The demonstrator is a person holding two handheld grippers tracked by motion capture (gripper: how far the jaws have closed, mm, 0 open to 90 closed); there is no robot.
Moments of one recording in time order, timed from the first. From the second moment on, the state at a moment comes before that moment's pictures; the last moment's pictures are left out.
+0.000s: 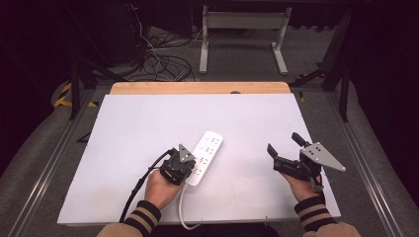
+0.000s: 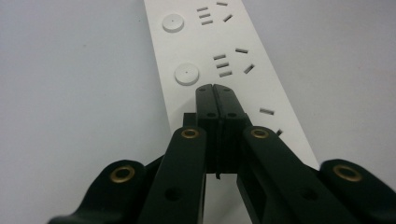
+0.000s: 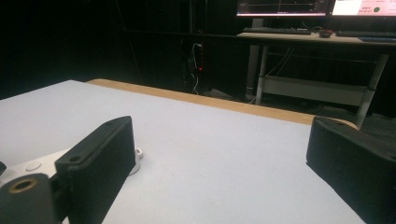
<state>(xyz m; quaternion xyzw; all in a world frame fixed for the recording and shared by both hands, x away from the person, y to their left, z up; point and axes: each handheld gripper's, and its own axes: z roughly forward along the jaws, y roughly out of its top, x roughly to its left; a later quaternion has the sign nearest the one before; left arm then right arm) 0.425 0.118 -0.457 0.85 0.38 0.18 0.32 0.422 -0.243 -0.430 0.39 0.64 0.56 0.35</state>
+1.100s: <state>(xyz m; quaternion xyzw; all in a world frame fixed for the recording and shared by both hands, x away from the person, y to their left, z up) 0.330 0.284 -0.359 0.56 0.49 0.44 0.50 0.423 -0.239 -0.427 0.38 0.64 0.56 0.35</state>
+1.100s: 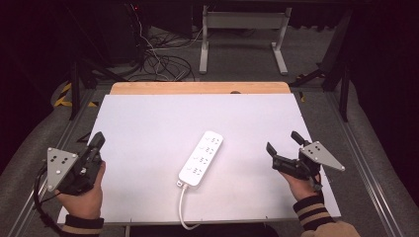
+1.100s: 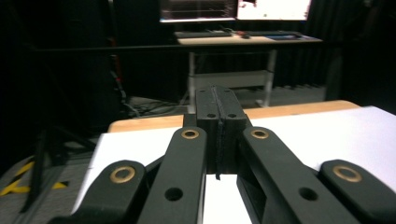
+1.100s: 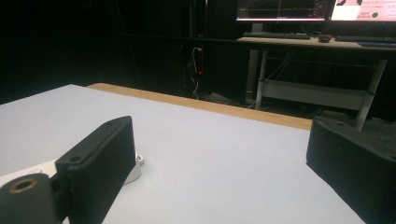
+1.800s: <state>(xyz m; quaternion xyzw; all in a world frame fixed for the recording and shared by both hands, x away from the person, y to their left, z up) 0.343 0.286 -0.374 0.53 0.49 0.47 0.52 0.423 -0.241 -0.427 0.39 0.64 0.56 0.35</state>
